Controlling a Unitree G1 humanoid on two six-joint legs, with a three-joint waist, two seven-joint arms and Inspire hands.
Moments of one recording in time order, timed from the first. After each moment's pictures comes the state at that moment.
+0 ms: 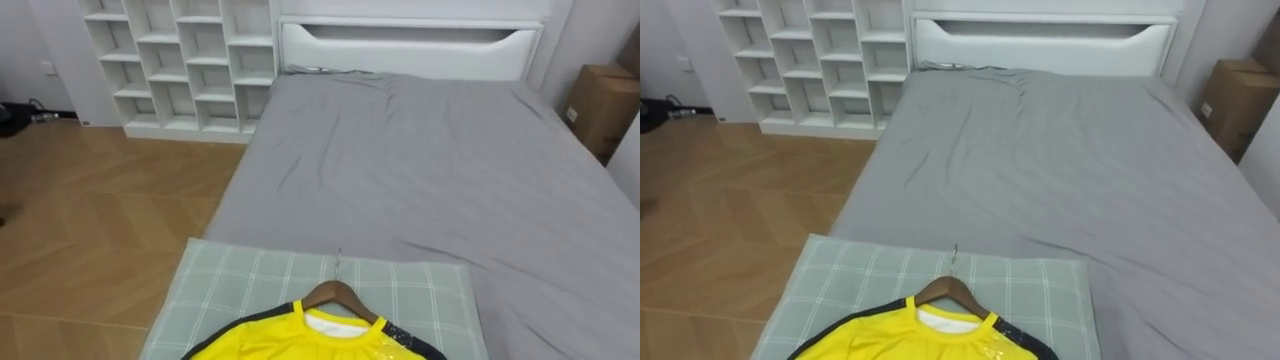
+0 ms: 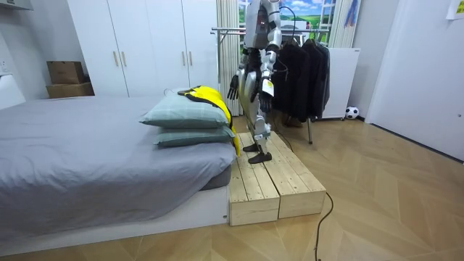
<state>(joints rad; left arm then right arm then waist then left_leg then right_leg) 0.26 0.18 0.25 0.91 -0.04 -0.05 0.40 0.10 -0.21 0.02 1.28 0.24 -0.02 0.14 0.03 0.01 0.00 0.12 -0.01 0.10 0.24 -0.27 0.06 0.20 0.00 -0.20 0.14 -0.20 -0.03</state>
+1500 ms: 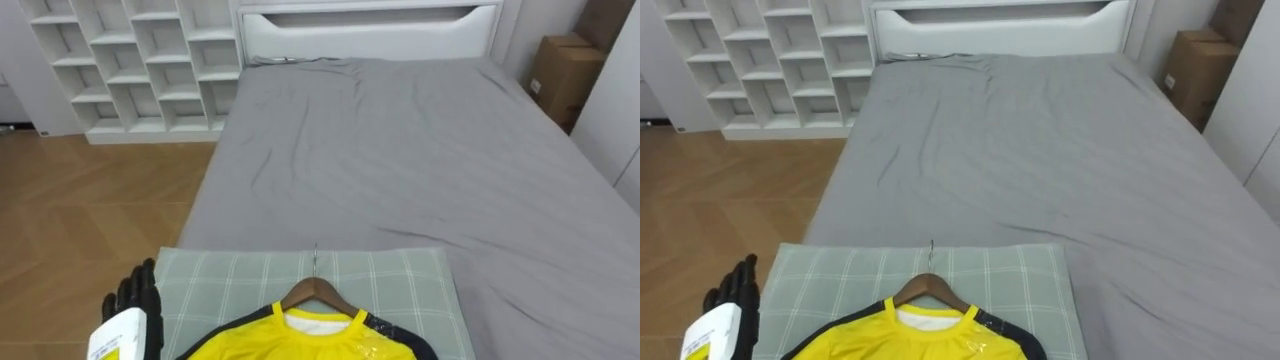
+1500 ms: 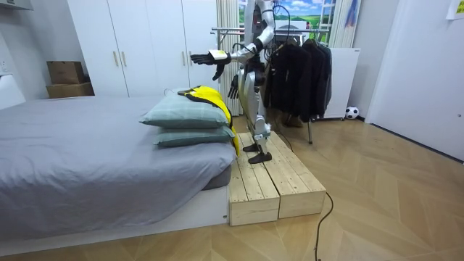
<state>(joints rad) 0.17 0.20 0.00 0.47 0.87 -0.10 0.55 0.09 -0.24 0.00 1.27 0.19 -0.06 0.15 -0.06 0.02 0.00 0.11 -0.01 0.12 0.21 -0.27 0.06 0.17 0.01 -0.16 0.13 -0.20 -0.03</state>
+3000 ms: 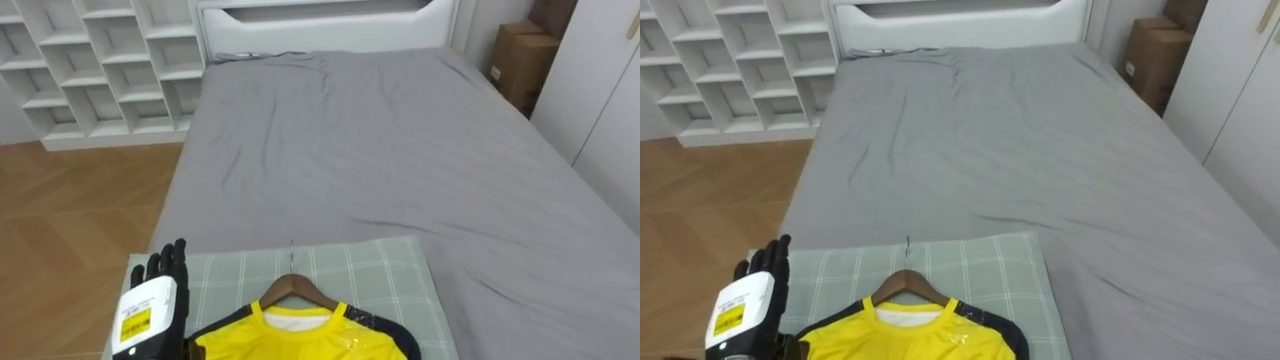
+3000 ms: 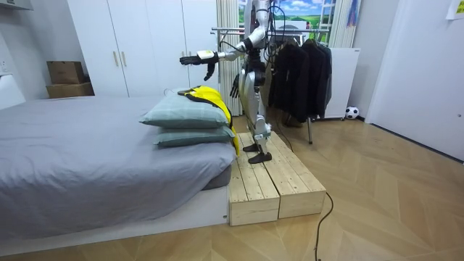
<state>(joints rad) 0.00 0.23 -0.07 0.51 0.91 0.02 0.45 0.12 -0.25 0.02 1.20 0.16 -0.06 0.11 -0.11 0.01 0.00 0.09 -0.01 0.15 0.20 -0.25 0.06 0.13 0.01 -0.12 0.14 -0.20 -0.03</state>
